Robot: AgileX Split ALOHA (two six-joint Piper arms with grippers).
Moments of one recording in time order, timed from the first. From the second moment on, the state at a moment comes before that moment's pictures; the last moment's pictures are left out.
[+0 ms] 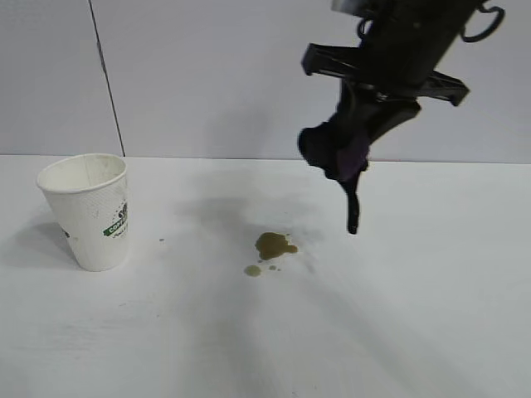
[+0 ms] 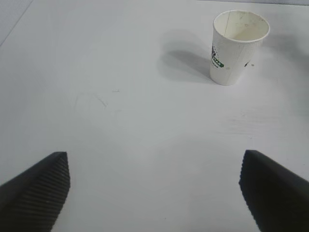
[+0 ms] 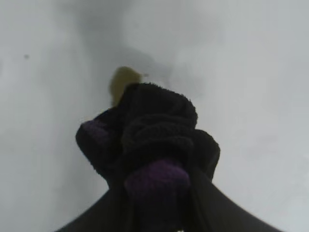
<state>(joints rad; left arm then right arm) -0.01 -0.02 -0.48 0.01 1.13 0.01 0.57 1.88 -1.46 0.21 0.73 0.03</state>
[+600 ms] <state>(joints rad) -0.01 -0.02 -0.48 0.01 1.13 0.01 0.61 2.15 -1.46 0.09 0.58 0.10</state>
